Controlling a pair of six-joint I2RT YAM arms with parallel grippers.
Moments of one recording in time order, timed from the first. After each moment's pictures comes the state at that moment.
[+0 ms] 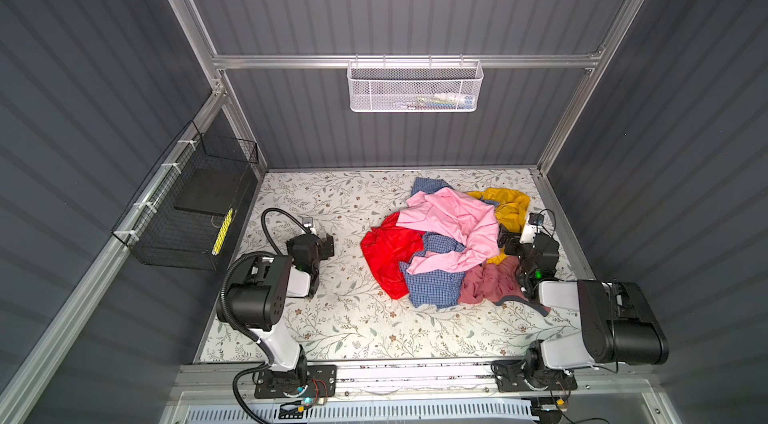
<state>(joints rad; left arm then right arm) -0.11 1.72 0.45 0.84 -0.24 0.01 -0.07 1.46 0.32 0.88 0.01 0.05</state>
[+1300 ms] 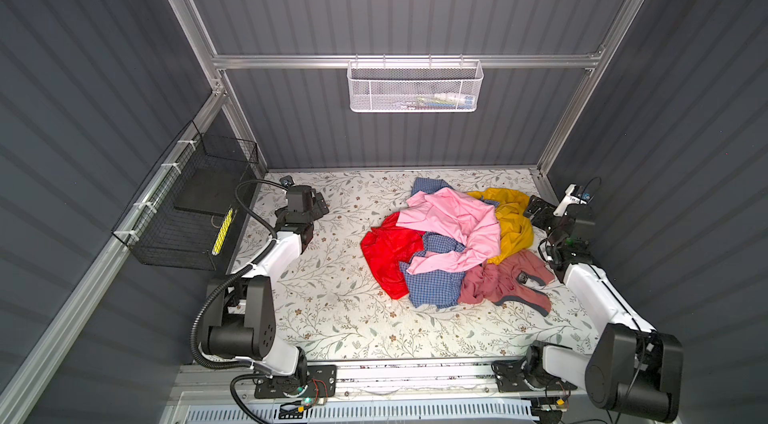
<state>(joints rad) -0.13 1.53 0.99 -0.05 -0.30 -0.37 -0.20 1.20 0.71 0.18 -0.03 0.32</state>
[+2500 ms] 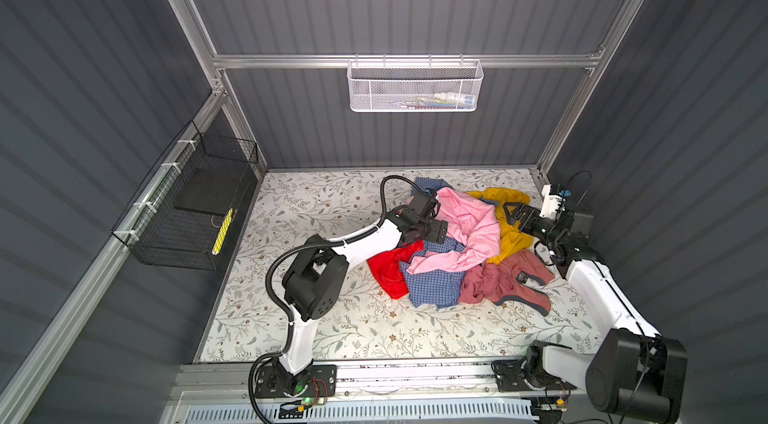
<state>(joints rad) -0.80 2.03 1.57 -0.36 0.04 -0.34 -0.19 1.18 0.76 -0.03 -0.42 0.34</state>
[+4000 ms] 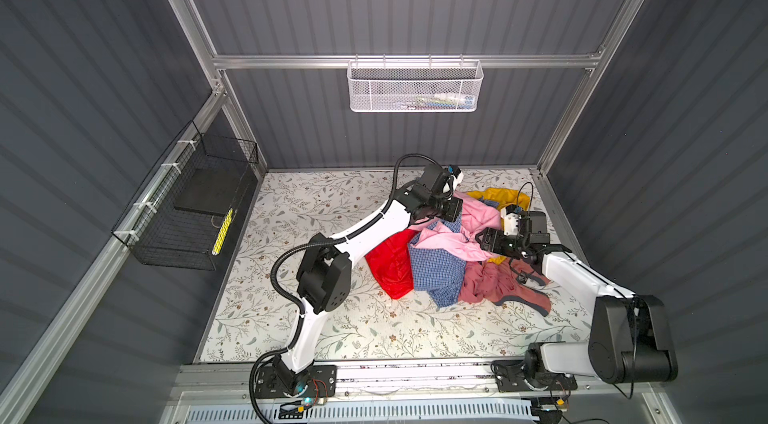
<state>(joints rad) -0.80 2.12 1.99 -0.49 0.25 -0.28 0.03 1.36 0.72 -0.18 -0.29 0.28</state>
